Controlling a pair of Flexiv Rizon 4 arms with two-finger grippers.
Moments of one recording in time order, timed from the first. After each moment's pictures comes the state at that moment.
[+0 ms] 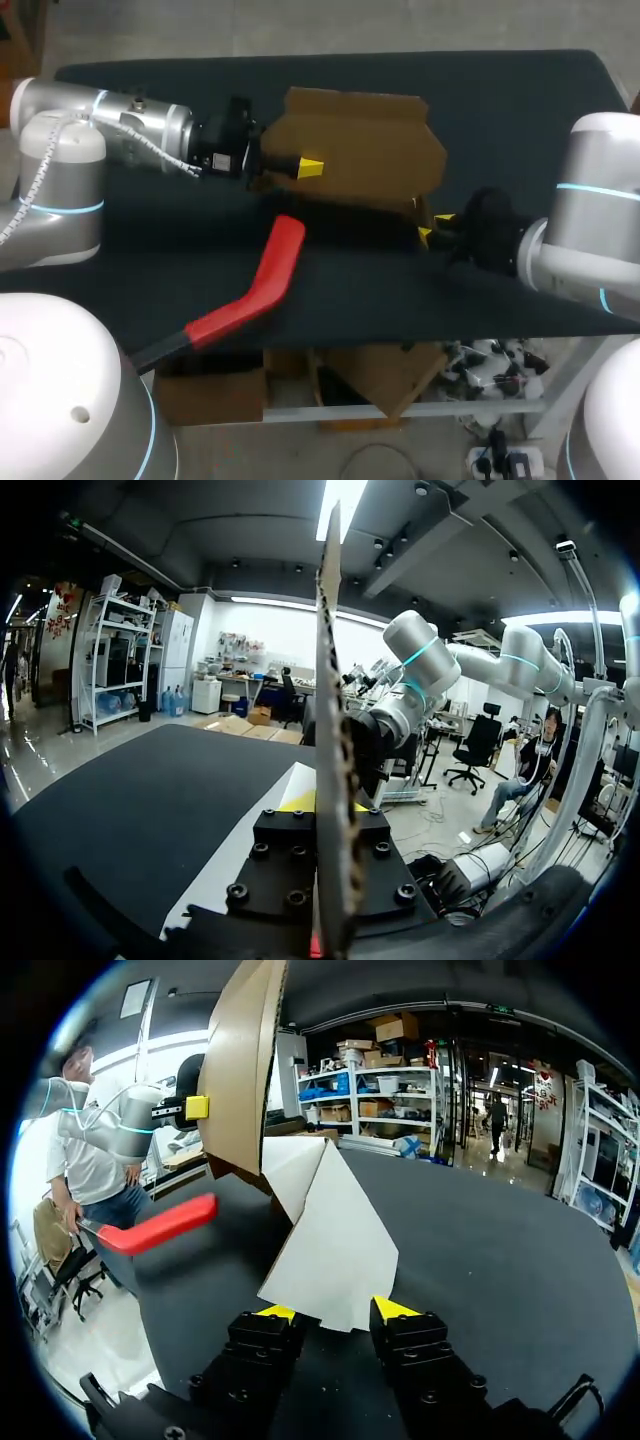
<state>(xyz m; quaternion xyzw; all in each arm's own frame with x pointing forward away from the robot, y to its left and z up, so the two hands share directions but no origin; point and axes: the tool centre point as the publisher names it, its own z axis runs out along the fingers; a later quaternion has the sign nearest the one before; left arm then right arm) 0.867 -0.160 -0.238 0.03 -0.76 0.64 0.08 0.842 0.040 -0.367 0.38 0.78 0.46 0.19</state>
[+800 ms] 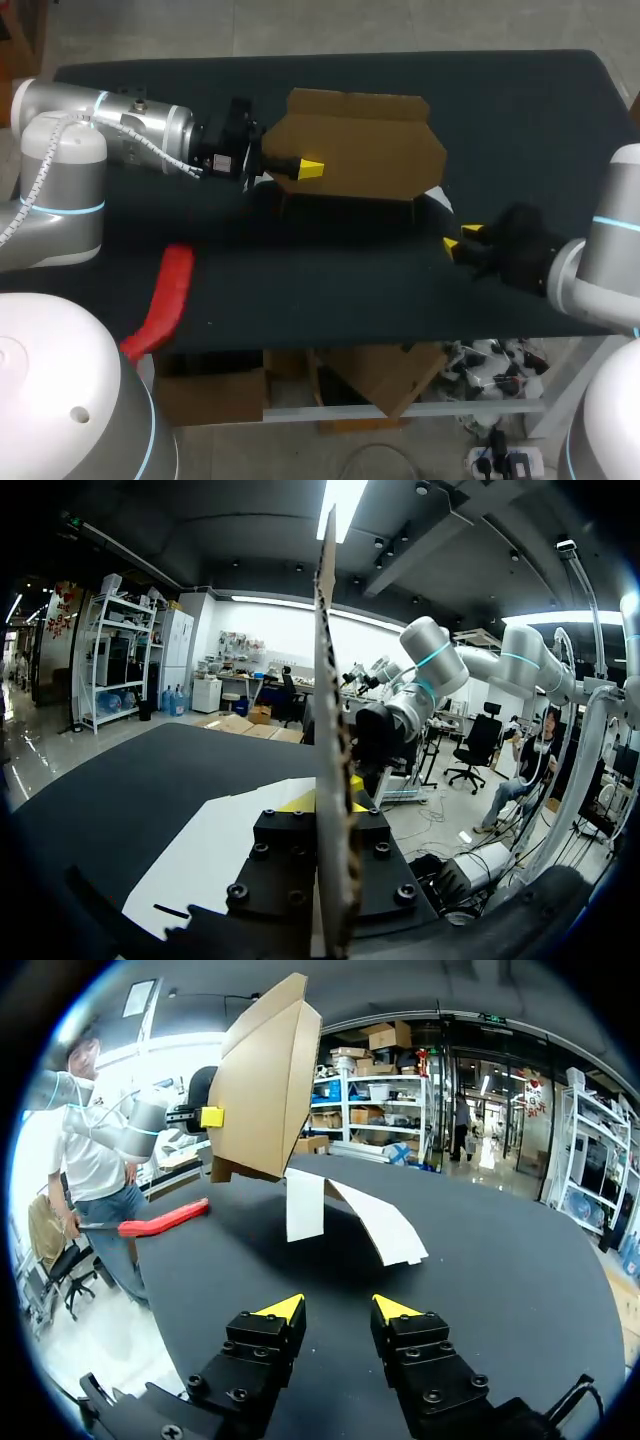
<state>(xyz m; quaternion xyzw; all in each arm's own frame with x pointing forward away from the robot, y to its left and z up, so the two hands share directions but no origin) 0.867 -0.161 -0.240 0.03 -0.76 0.64 0.08 0.814 0.006 -0.356 0.39 0.77 0.47 0.21</state>
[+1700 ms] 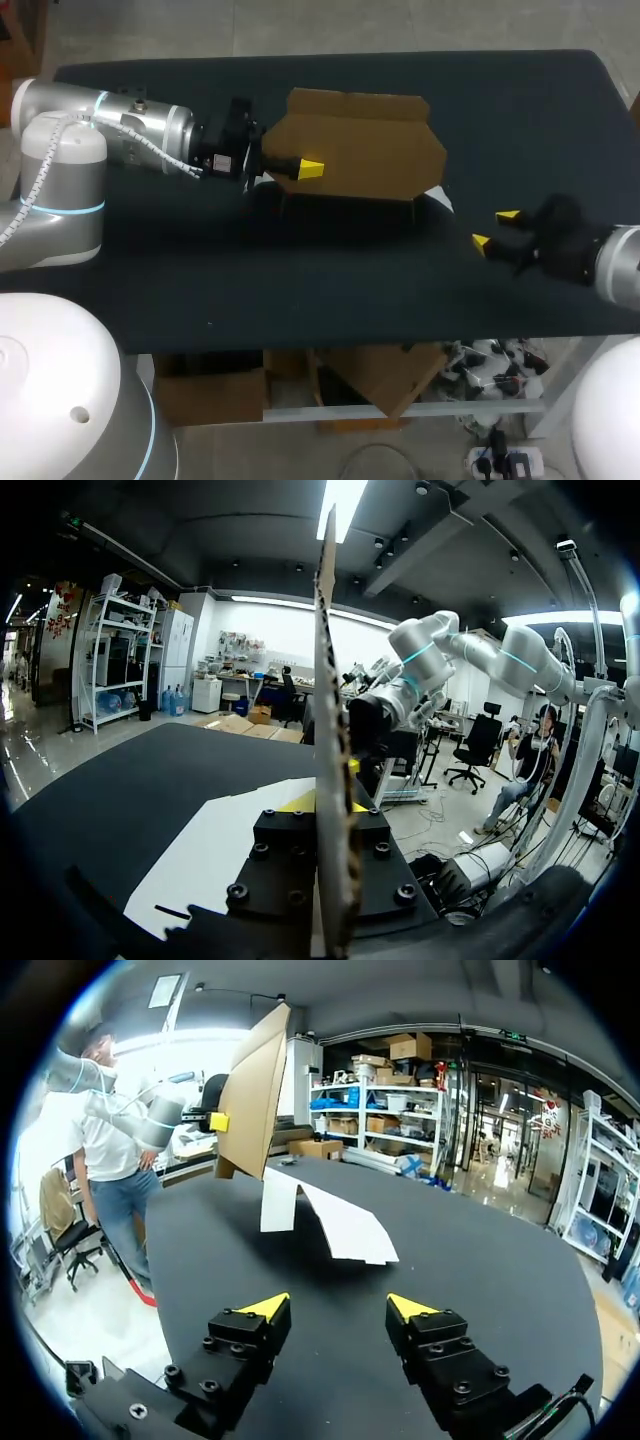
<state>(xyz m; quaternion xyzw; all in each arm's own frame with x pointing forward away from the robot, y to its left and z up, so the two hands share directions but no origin) 0.867 -0.161 -0.240 0.03 -0.76 0.64 0.08 0.821 -0.041 -0.342 0.33 0.79 0.47 0.22</state>
